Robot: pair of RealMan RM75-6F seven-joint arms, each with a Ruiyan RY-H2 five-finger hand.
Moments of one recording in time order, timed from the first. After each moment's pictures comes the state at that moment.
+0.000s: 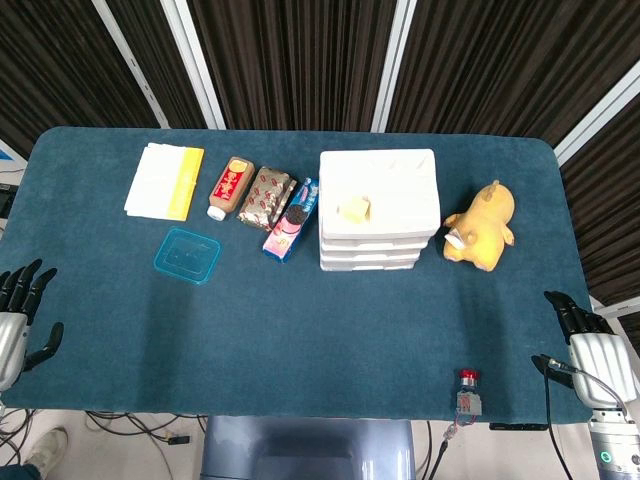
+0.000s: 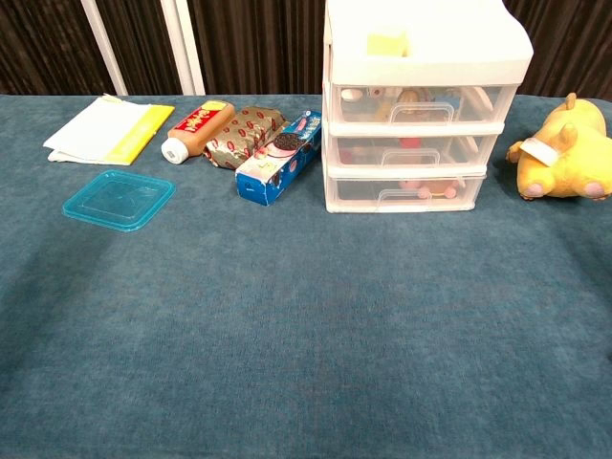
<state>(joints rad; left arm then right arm) -0.10 -1.02 -0.05 -1.79 1.48 1.50 0.16 0.05 -1.18 0.08 -1.58 -1.54 1.56 -0.08</state>
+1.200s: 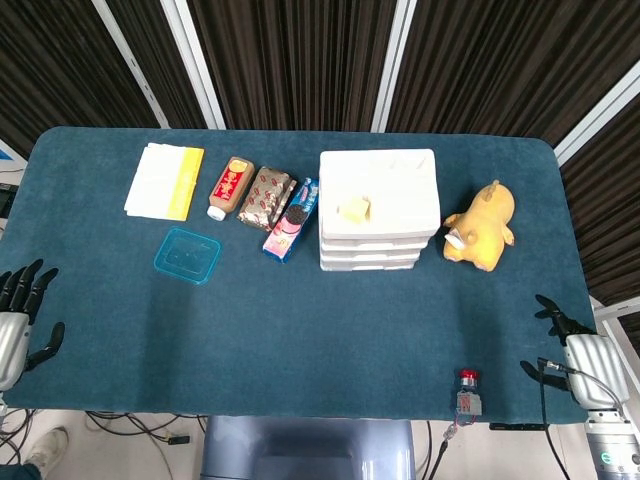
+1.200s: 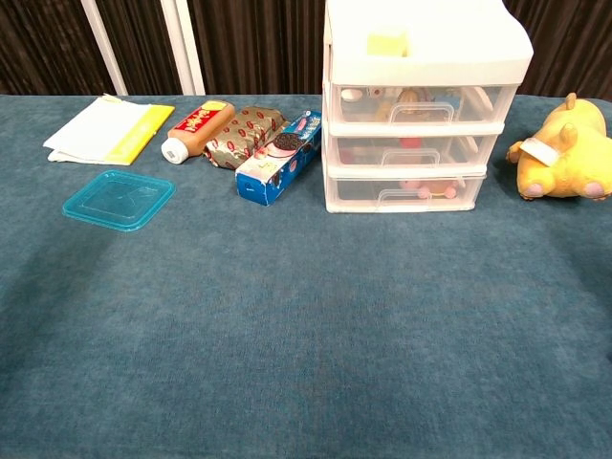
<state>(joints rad) -0.10 -1.03 -0.05 -1.81 1.48 1.50 0.17 0.06 -1.14 0.06 -1.65 -1.54 1.49 0.13</state>
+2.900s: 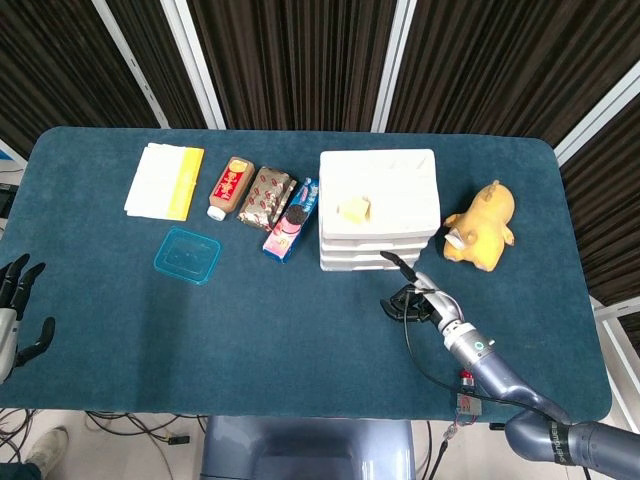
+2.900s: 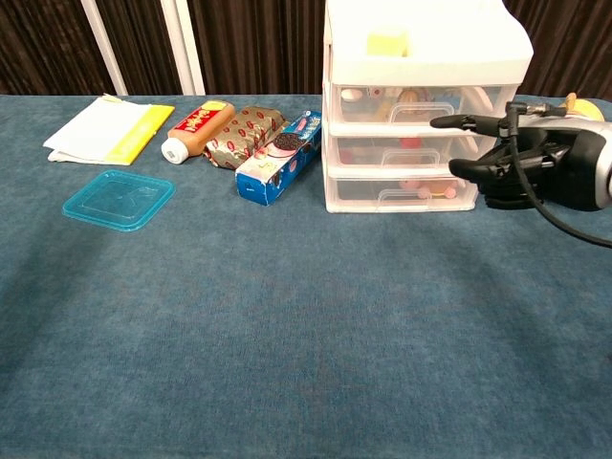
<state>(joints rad) -0.09 -1.02 -0.07 -1.79 1.45 1.50 0.15 0.61 -1.34 0.18 -1.58 -1.36 0.81 1.01</state>
